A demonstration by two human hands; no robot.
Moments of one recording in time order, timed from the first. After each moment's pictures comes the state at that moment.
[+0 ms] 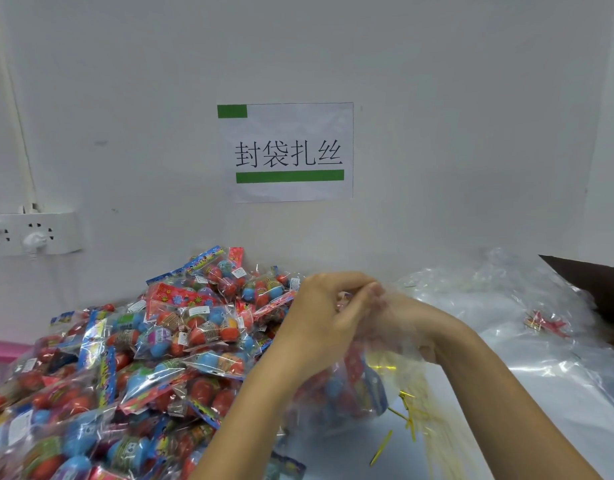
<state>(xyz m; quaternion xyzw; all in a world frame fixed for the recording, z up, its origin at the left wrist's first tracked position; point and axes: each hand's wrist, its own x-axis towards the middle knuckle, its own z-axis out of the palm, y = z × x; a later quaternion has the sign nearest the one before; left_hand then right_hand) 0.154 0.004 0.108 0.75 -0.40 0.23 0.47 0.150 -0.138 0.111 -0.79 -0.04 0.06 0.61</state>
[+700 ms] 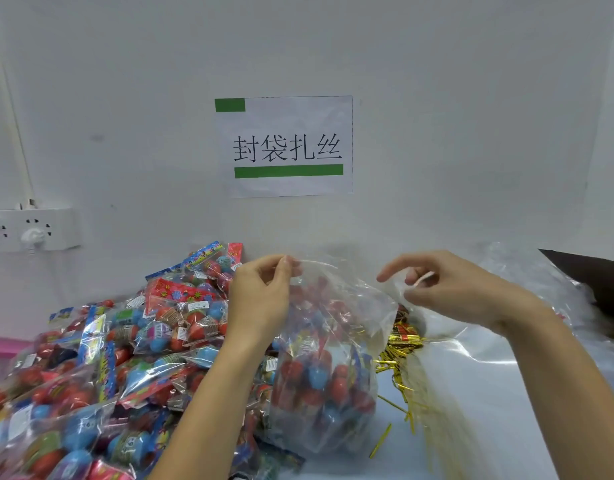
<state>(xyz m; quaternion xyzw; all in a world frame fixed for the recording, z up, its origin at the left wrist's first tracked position) 0.191 0.045 0.099 0.70 -0.15 0.25 0.66 0.127 -0.198 0.141 -0.92 -0.11 -0.12 0.36</state>
